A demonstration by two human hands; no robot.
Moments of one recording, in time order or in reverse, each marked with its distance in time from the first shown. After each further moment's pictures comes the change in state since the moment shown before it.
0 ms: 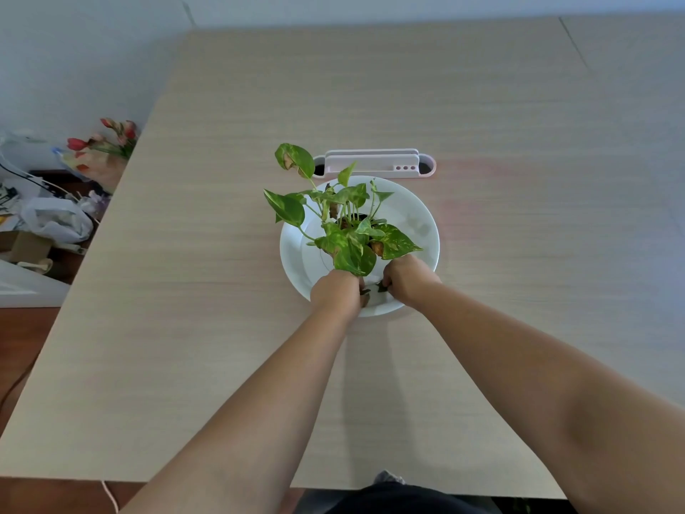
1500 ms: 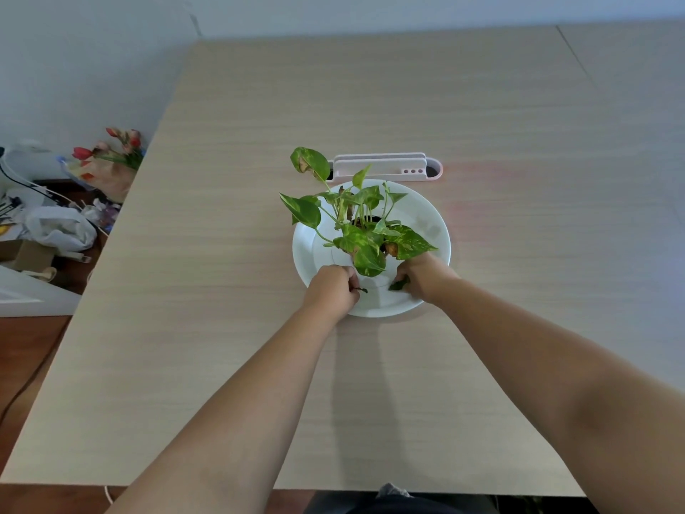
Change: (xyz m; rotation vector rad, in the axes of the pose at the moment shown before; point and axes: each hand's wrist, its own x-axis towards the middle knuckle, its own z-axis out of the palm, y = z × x) left_hand -0.003 -0.036 -0.019 -0.222 0.040 0.091; right_hand -0.008 0.002 -0.012 0.049 0.003 0.031
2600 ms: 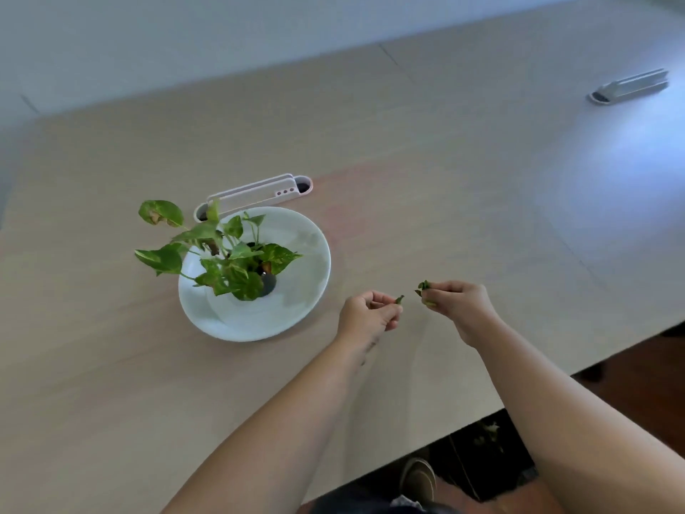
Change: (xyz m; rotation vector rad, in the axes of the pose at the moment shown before) left_hand -0.062 0.181 0.112 -0.948 -0.326 -0.142; right_hand -0.196 0.134 0.035 1.674 0.600 0.616
